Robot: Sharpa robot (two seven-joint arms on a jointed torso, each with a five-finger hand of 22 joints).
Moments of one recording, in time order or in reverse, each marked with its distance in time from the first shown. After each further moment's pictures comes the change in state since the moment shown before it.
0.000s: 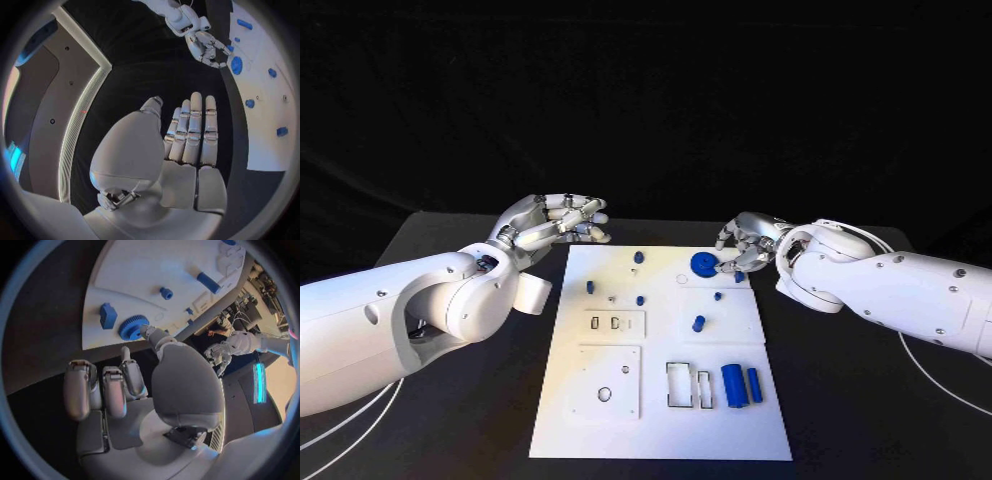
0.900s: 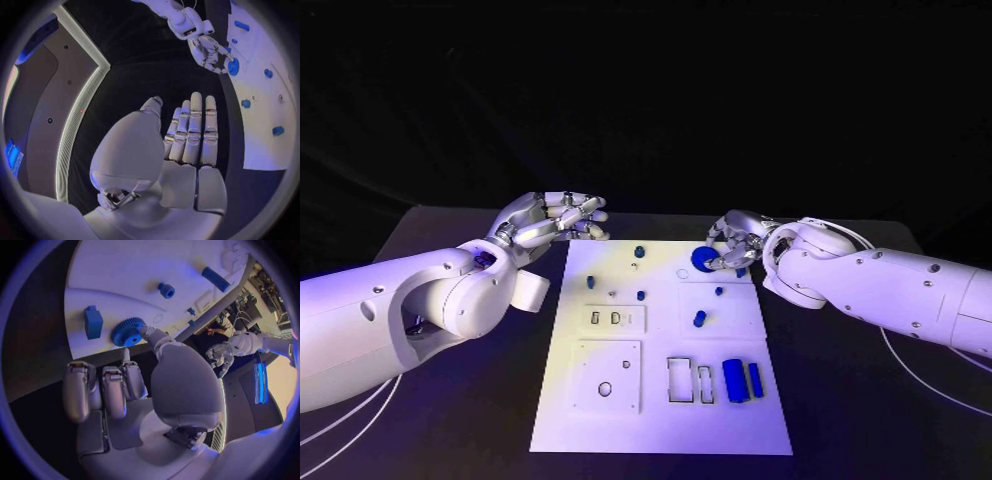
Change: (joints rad) left arm 0.000 -0.004 0.000 0.003 -0.001 0.013 -0.017; left_hand 0.000 0.000 0.000 0.000 -0.006 0.000 0.000 0.000 0.001 -0.004 0.004 -0.004 0.000 0.000 0.000 0.000 0.005 0.000 0.000 0.000 0.000 -0.002; right arm -0.011 0.052 0.000 -0.037 0.007 -0.016 -0.008; right_hand 0.008 0.008 0.001 0.010 0.004 -0.006 0.006 -0.015 0.000 0.030 0.002 0.036 0.000 0.004 0.003 0.000 0.000 -0.015 0.009 0.002 0.017 0.000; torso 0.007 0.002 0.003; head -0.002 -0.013
